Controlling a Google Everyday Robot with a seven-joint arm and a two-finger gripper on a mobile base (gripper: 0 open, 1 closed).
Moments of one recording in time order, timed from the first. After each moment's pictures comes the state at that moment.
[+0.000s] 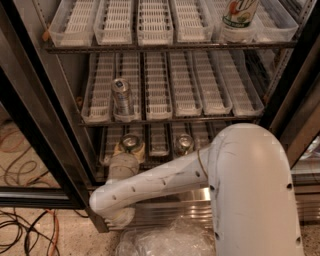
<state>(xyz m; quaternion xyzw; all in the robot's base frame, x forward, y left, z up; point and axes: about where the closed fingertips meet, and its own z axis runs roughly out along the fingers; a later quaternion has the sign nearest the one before) 0.656 0.103 0.622 0.06 0.76 0.00 0.65</state>
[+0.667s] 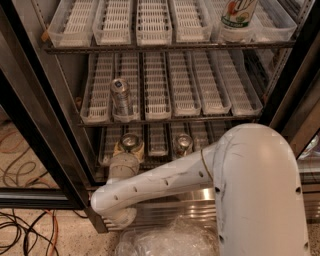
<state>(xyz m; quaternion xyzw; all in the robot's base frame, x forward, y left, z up) 0.653 0.104 0.628 0.05 0.76 0.01 0.65</state>
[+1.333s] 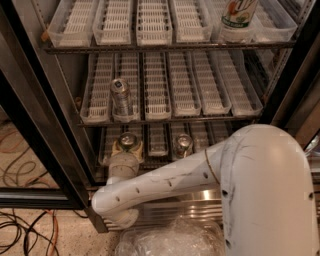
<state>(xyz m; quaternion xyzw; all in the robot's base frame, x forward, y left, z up) 0.647 0.106 0.639 0.04 0.76 0.03 0.65</state>
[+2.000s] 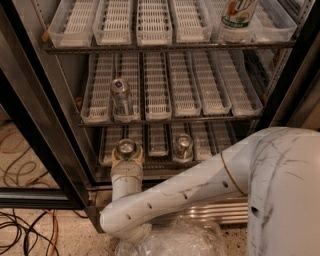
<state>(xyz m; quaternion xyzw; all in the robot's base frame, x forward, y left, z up) 0.599 0.106 0.660 -0.03 0.75 0.05 0.65</state>
